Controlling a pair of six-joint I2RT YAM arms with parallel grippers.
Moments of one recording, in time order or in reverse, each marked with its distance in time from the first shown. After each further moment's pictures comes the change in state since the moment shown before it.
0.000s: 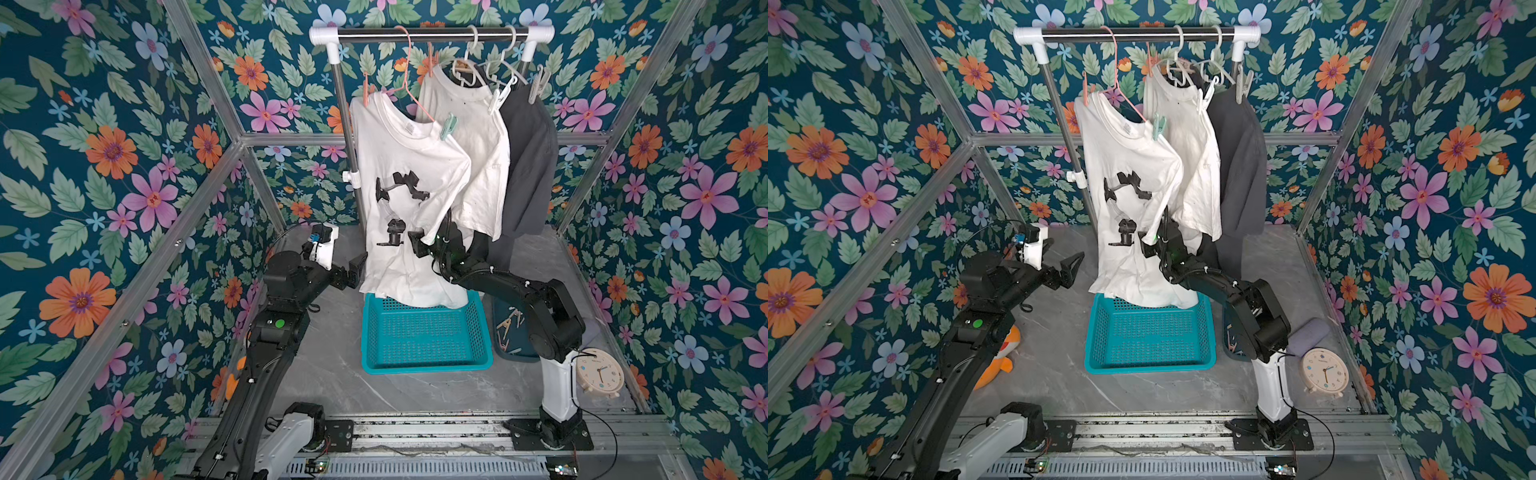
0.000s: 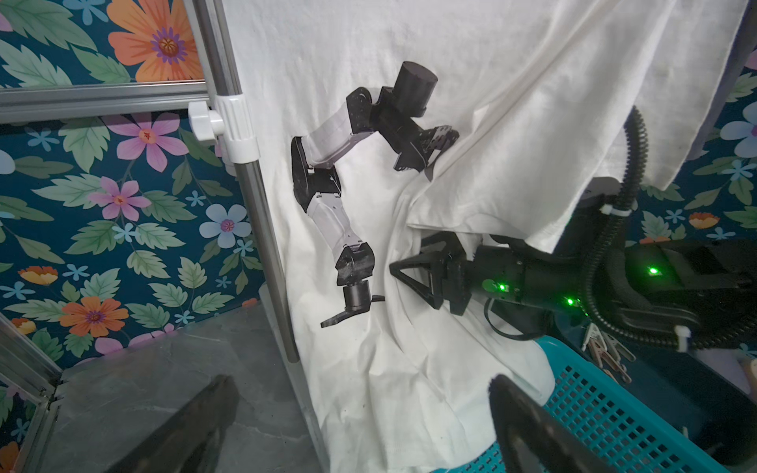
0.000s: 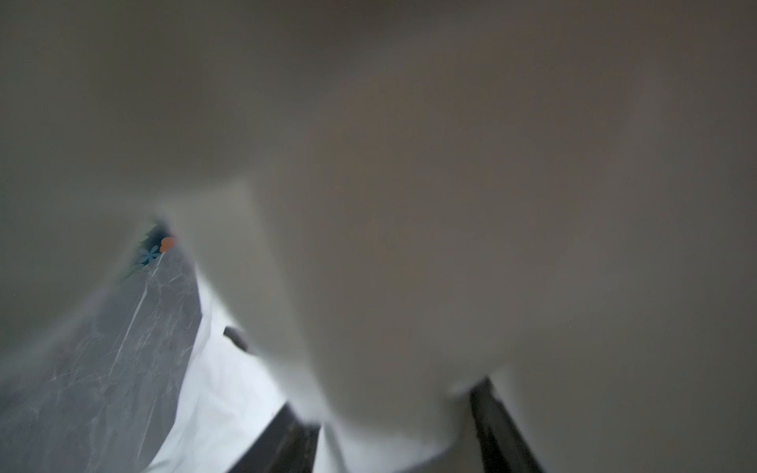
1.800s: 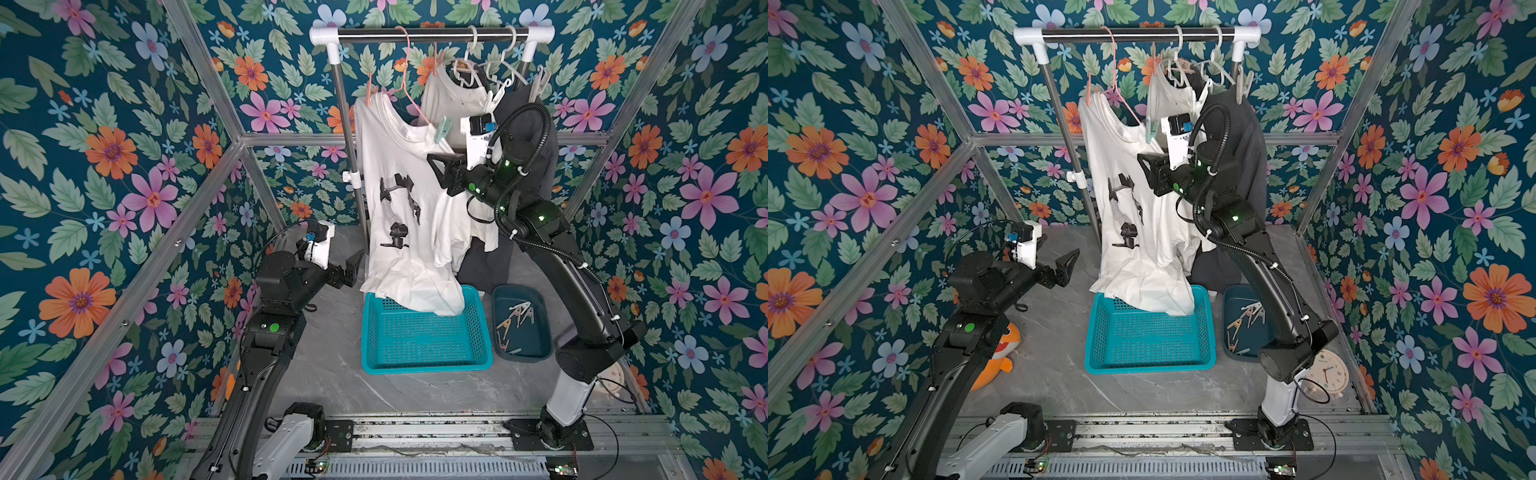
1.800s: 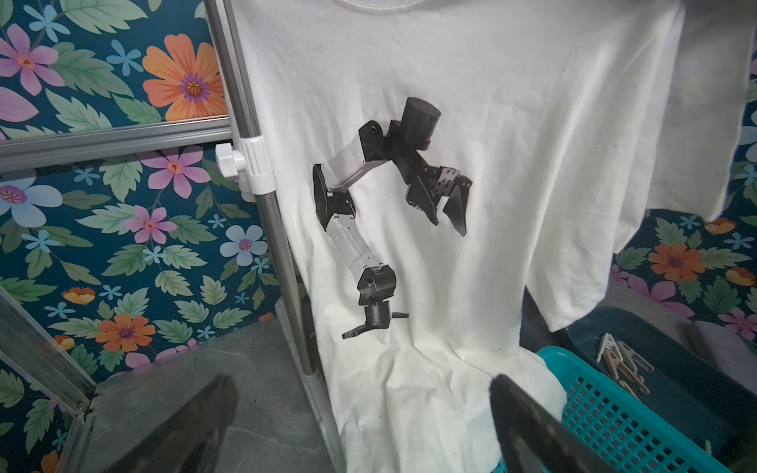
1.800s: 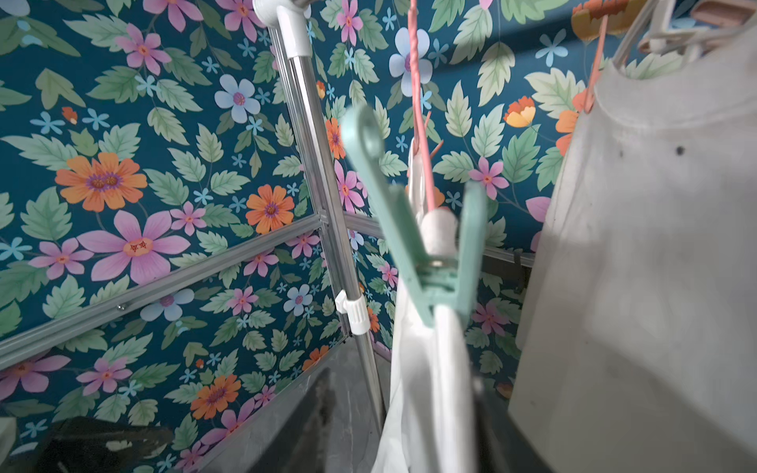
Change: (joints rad) left arm 0.000 -0.028 0.040 -0.027 -0.026 0.027; right arm -0.029 -0.298 0.617 -0.647 -0.242 0.027
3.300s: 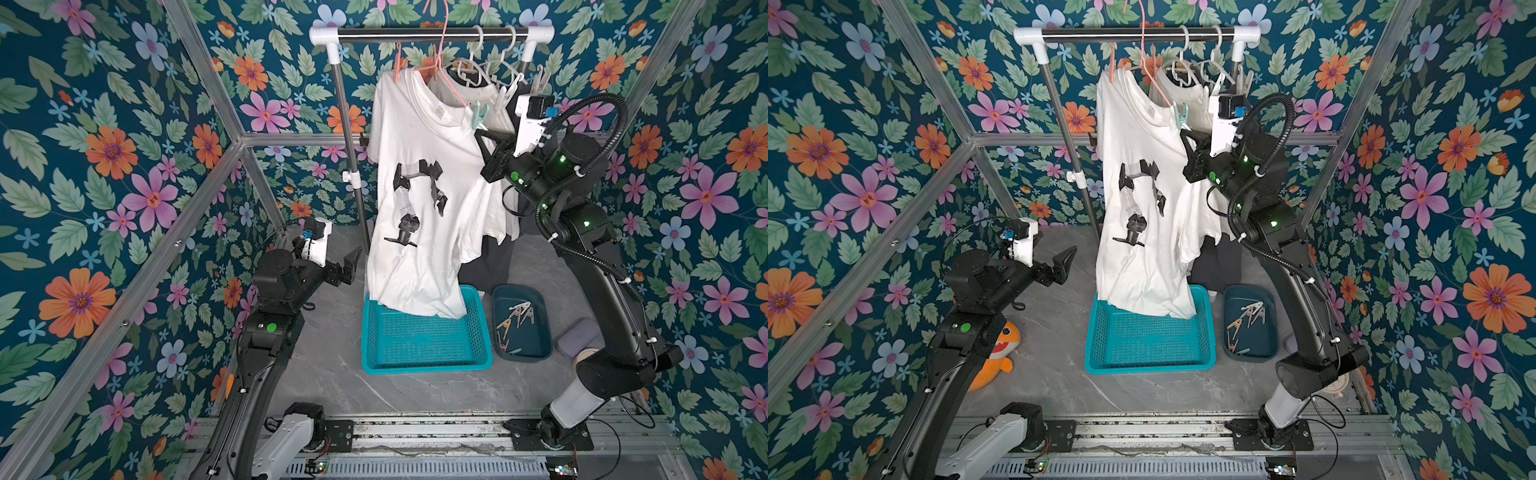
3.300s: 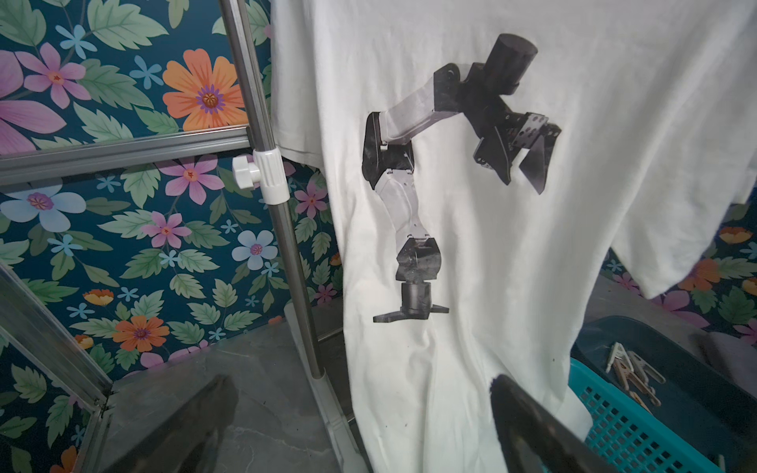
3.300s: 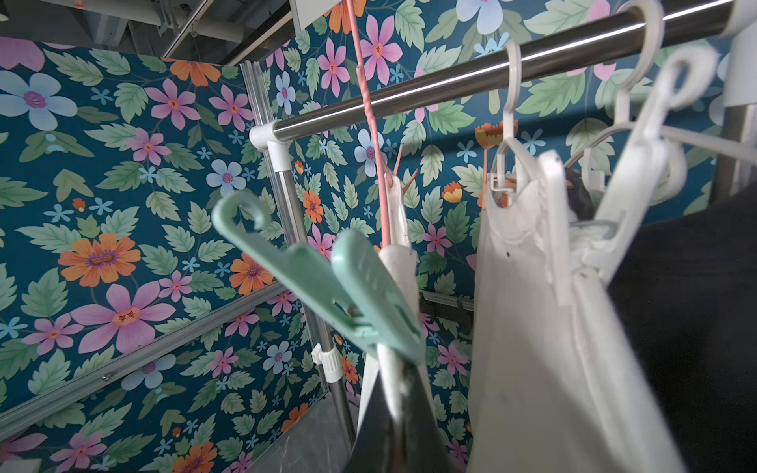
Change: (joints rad) left arm 0.000 -0.003 0.036 -0.026 -0.026 0.001; right arm -0.115 -0.087 0.001 0.082 -0.002 0.071
